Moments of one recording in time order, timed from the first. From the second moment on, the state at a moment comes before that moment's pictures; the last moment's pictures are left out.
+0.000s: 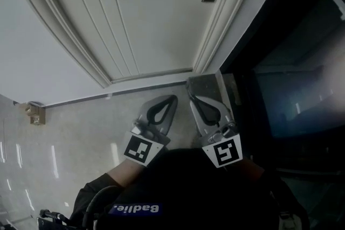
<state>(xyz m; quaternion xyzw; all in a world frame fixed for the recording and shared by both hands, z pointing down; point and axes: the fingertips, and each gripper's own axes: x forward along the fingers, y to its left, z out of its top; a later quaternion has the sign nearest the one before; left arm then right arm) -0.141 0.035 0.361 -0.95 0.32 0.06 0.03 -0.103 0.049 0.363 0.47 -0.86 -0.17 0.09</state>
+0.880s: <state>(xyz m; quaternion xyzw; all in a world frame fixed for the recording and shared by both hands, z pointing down) -0.127 -0.093 0.344 -0.94 0.35 0.05 0.03 -0.082 -0.086 0.339 0.43 -0.86 -0.26 0.11</state>
